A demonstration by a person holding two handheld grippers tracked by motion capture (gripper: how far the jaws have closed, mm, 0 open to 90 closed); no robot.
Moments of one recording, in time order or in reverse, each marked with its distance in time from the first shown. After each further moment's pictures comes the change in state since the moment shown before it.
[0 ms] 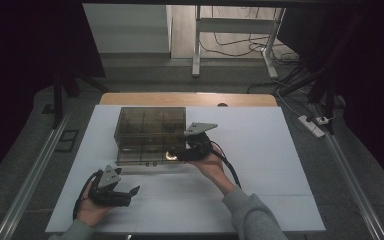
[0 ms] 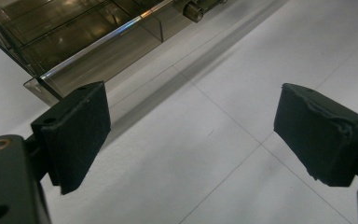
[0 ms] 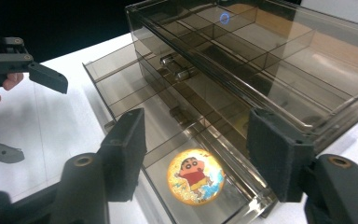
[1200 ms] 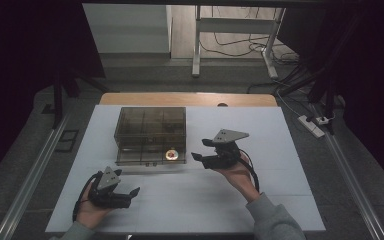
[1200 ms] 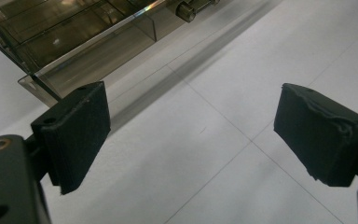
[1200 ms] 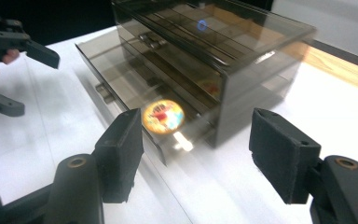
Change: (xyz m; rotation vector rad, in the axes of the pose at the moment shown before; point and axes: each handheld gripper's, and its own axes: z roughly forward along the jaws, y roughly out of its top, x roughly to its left) left arm -0.004 -0.001 -0.004 -0.004 -0.008 -0.004; right arm -0.010 -0.029 -0.076 -0.031 -0.086 -0.014
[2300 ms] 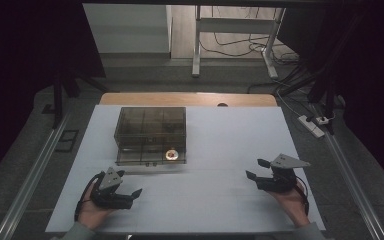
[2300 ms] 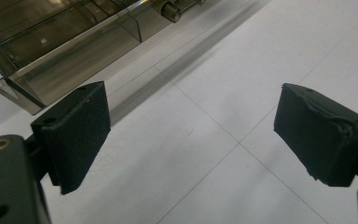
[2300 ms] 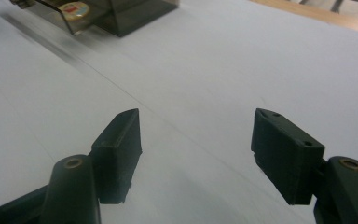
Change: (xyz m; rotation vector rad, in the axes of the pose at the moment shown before) left arm -0.003 0.002 0.004 0.005 -0.032 -0.001; right arm -0.044 -0.109 -0.121 0.042 -0.224 0.109
